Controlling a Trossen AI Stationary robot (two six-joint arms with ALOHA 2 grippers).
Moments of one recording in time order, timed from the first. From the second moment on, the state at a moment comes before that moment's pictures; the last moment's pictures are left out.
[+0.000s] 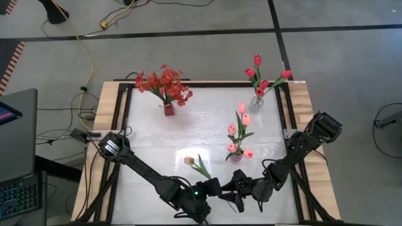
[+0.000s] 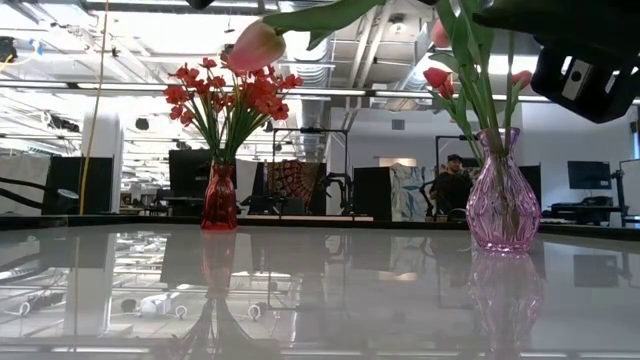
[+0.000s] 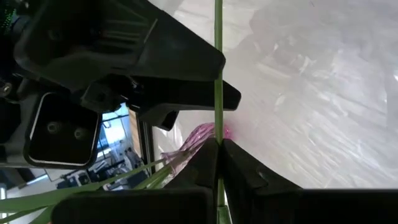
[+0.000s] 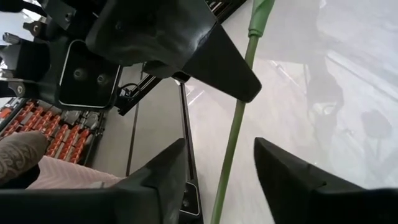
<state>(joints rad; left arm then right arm) -0.59 2.14 1.84 -0.62 -0.72 0.96 0.76 1.68 0.79 0.53 0.57 0.99</state>
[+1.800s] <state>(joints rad) -0.74 1.57 1.62 -0.61 -0.43 0.25 0.94 1.39 0.91 0.49 0.81 0.13</state>
